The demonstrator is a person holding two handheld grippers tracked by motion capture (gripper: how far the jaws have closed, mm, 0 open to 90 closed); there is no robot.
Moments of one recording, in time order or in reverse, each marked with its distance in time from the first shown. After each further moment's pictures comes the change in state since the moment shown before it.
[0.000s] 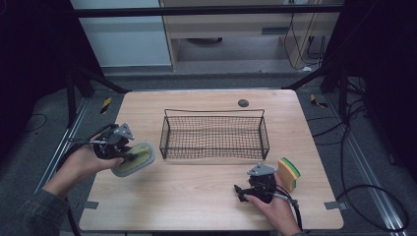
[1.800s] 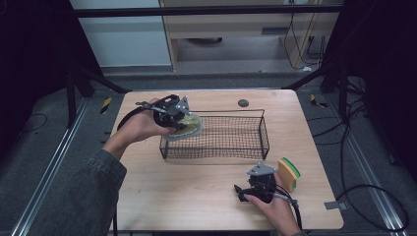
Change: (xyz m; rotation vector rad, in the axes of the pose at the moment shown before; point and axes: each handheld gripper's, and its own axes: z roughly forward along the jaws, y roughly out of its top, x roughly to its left) left arm 0.001 0.150 0.051 -0.087 0.035 0.363; right arm 0.000 0.000 0.000 0.002 0.002 -0.003
